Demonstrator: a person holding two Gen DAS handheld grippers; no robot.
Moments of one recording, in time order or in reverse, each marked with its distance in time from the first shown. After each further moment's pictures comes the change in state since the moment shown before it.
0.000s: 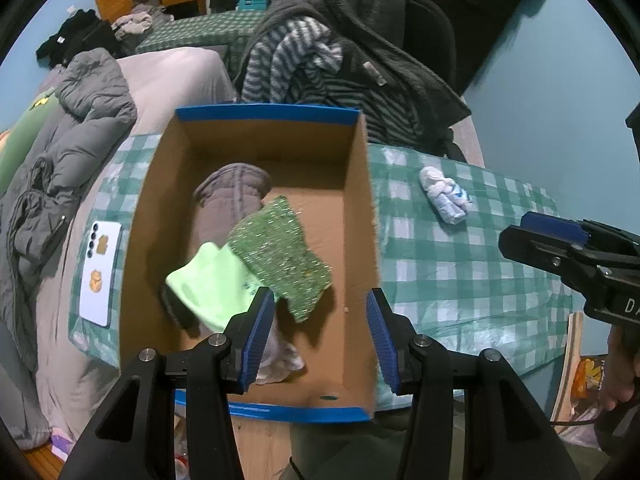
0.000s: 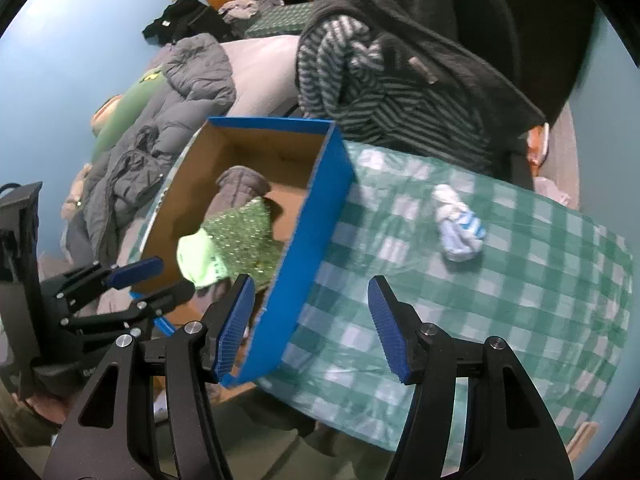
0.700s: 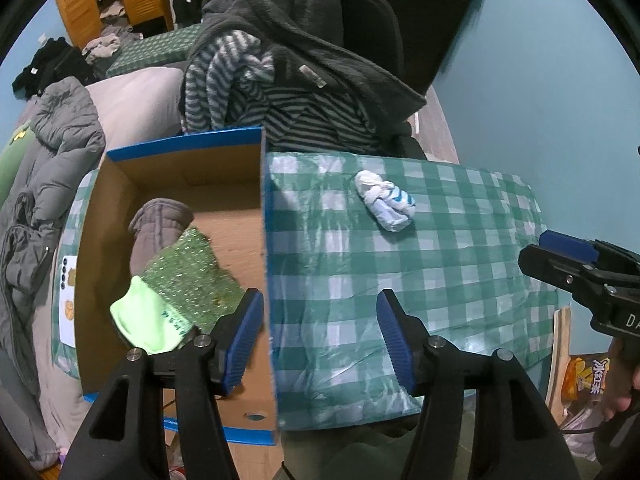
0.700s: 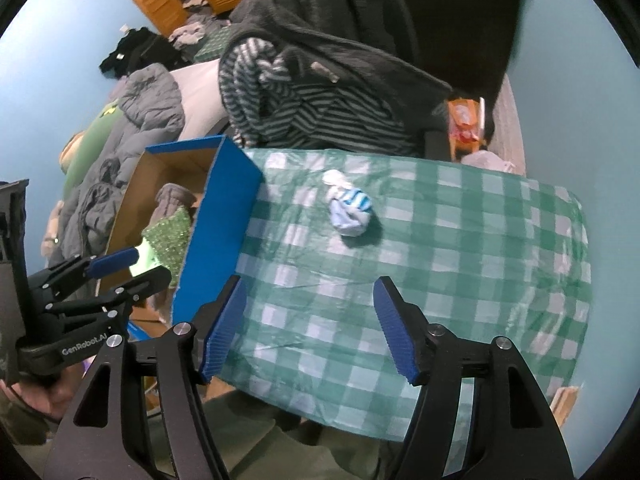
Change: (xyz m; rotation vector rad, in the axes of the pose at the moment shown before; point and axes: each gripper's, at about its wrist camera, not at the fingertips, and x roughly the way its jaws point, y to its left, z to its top) left arm 0.009 -0.092 0.021 0.086 0.000 -0.019; right arm -0.053 -0.090 -0.033 0.139 -0.044 -0.090
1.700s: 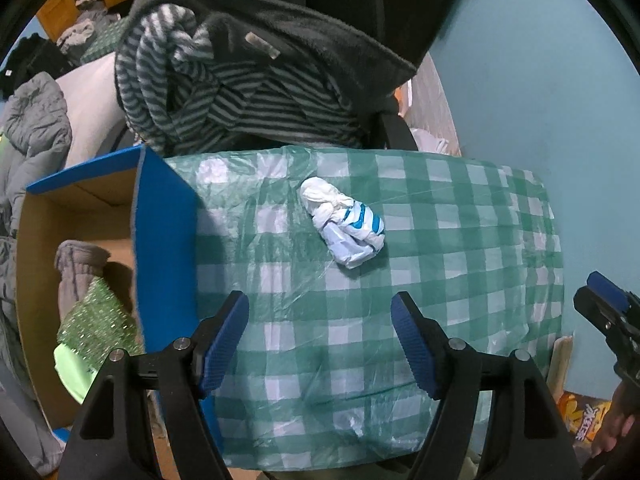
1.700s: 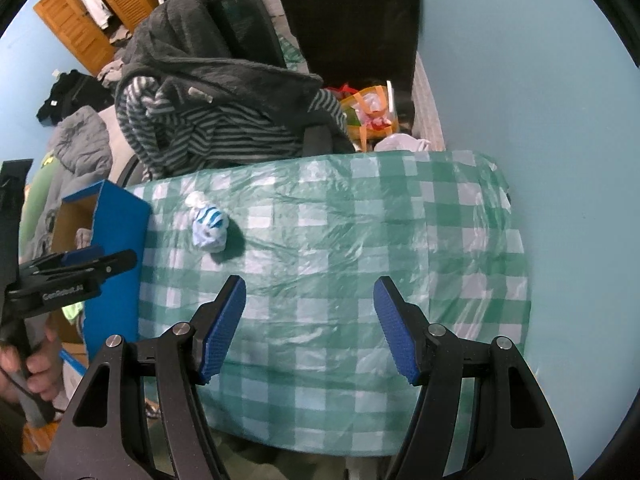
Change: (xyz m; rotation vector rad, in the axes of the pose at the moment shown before) left arm 0.095 -0.066 0.063 0.002 0.146 0.004; right arm -0.011 -0.125 -0.009 0.171 -0.043 -0.165
